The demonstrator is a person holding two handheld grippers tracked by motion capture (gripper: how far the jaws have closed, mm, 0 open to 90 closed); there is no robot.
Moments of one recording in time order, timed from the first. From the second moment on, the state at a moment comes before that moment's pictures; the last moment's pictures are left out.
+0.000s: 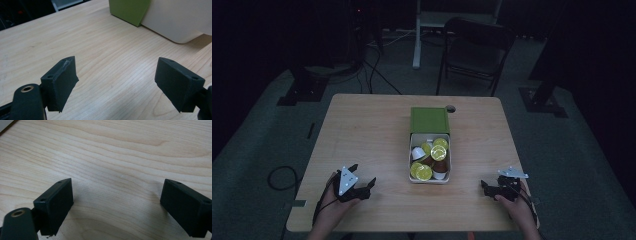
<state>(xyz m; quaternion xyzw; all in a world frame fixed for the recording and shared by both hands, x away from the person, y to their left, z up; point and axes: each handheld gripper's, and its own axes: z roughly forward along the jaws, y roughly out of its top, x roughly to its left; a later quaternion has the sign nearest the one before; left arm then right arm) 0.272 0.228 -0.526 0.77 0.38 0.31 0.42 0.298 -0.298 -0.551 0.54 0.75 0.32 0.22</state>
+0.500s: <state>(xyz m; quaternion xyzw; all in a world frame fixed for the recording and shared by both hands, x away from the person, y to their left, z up) 0.272 0.249 -0.533 0.76 0.42 0.28 0.40 0.298 -0.299 -0.551 0.54 0.75 0.32 0.22</state>
